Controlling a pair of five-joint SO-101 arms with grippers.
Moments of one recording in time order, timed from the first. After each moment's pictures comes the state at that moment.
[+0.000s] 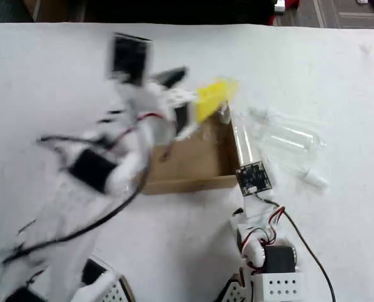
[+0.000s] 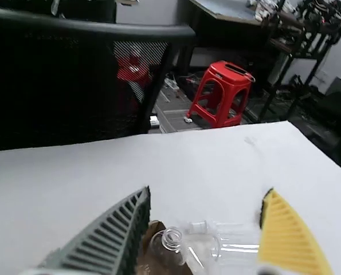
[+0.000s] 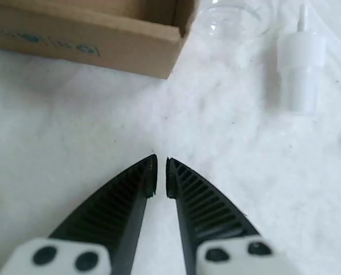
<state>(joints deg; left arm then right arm) 24.1 -35.0 21.0 40.0 15.7 -4.9 -103.1 96.4 72.3 16.3</state>
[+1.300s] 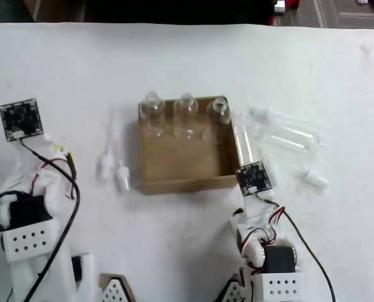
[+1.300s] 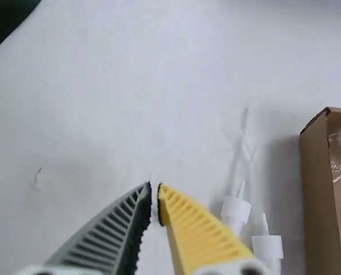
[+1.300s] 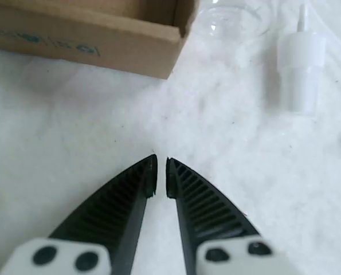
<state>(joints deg) -21.5 -59.3 58.8 53.2 2.3 -4.9 -103.1 96.4 72.3 16.3</state>
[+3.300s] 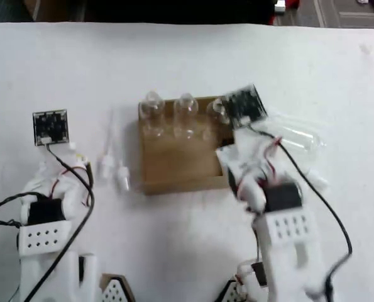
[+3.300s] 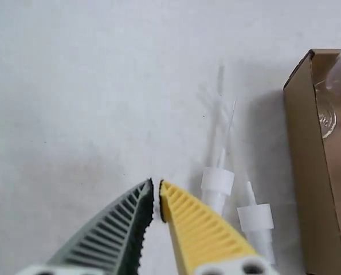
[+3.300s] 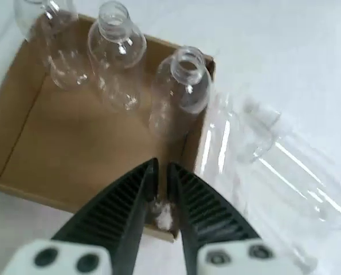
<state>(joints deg) -15.6 -59.2 70.1 45.2 2.2 -13.6 -50.8 47.2 54.3 14.5</state>
